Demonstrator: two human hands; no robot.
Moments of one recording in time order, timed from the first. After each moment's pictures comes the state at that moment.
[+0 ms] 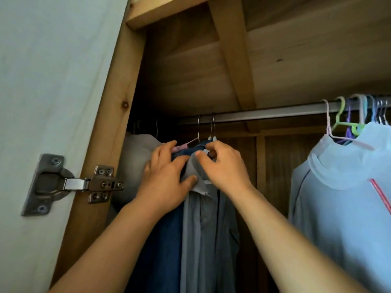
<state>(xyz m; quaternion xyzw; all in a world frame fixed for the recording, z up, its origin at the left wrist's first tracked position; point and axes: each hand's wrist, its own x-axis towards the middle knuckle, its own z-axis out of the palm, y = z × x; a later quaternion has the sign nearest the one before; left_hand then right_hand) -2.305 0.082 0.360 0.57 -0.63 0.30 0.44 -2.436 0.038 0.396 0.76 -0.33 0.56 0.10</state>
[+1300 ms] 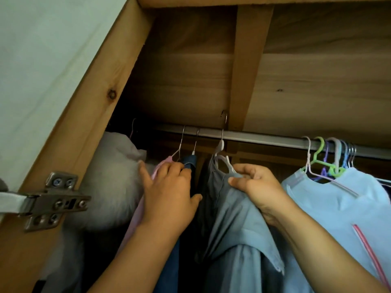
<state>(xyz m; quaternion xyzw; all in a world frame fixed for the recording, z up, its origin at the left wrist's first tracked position) -2.338 0.043 0.371 0.57 -0.60 0.32 0.46 -2.502 0.033 0.422 0.71 -0.35 0.58 -0.19</state>
